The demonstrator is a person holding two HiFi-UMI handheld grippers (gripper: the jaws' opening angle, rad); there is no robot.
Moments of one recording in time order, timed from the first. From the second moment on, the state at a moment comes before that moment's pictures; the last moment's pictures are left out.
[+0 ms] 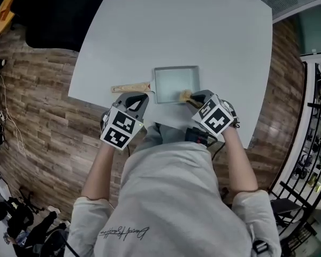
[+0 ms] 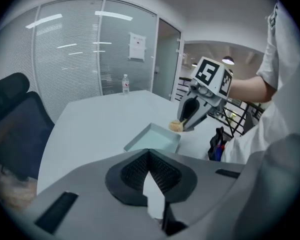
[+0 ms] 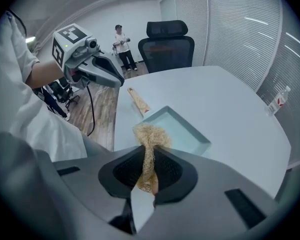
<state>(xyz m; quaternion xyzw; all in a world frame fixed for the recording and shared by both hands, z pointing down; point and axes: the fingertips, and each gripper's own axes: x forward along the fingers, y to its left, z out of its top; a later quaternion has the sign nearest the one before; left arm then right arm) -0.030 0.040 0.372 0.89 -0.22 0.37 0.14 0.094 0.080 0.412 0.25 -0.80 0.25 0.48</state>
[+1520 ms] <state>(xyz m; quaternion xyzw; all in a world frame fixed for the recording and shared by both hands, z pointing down) -0.019 0.039 0.329 0.90 -0.31 0.29 0.13 0.089 0.077 0.367 0.34 -0.83 0.25 0.37</state>
